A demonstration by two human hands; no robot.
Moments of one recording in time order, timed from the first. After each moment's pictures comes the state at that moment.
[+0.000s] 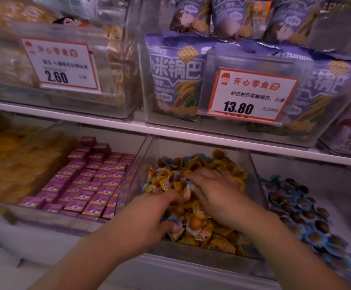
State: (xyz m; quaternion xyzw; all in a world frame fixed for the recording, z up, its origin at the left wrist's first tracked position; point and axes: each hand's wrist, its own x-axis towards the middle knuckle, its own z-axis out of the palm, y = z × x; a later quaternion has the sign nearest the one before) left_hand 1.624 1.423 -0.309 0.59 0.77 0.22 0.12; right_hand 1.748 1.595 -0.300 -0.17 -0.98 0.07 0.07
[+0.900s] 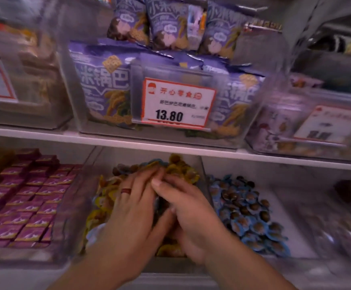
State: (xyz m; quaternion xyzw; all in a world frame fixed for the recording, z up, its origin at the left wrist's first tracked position) left_hand 1.689 1.458 -0.288 0.59 0.72 0.37 -0.02; right_hand 1.784 1.534 -0.251 -0.29 -0.50 0.77 0.26
